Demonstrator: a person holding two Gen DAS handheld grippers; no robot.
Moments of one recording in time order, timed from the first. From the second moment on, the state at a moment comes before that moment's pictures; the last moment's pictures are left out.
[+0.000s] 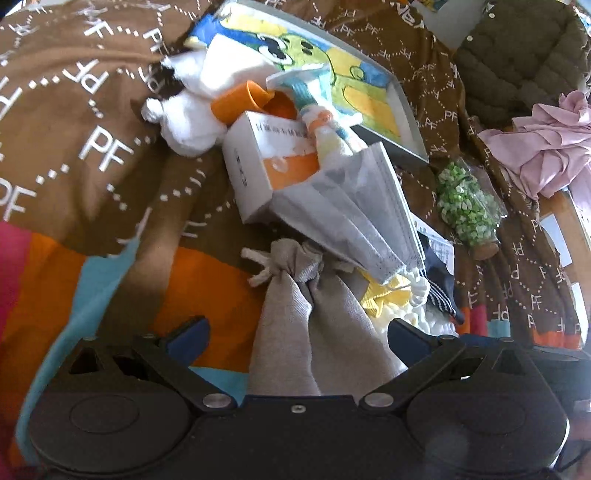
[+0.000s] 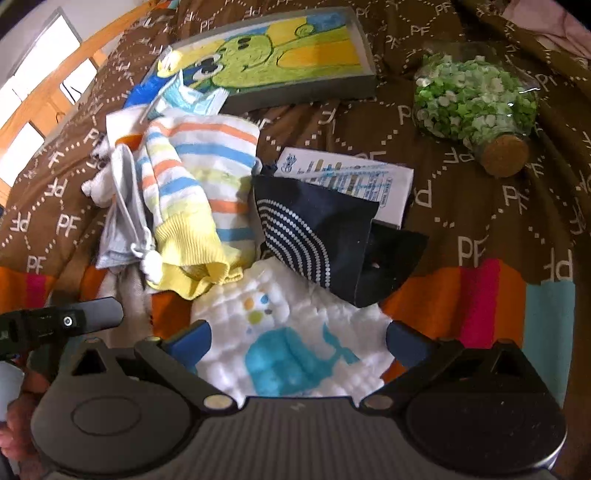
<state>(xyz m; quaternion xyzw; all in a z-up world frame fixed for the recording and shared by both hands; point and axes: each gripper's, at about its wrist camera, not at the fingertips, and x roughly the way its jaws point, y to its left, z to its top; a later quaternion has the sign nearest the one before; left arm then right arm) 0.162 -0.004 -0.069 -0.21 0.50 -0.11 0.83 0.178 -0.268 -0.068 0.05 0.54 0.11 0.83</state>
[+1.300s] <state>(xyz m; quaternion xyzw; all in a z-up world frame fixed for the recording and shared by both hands) 0.120 -0.013 -0.051 -0.18 0.50 -0.18 0.83 0.151 -0.228 -0.059 -0.05 0.51 0.17 0.84</state>
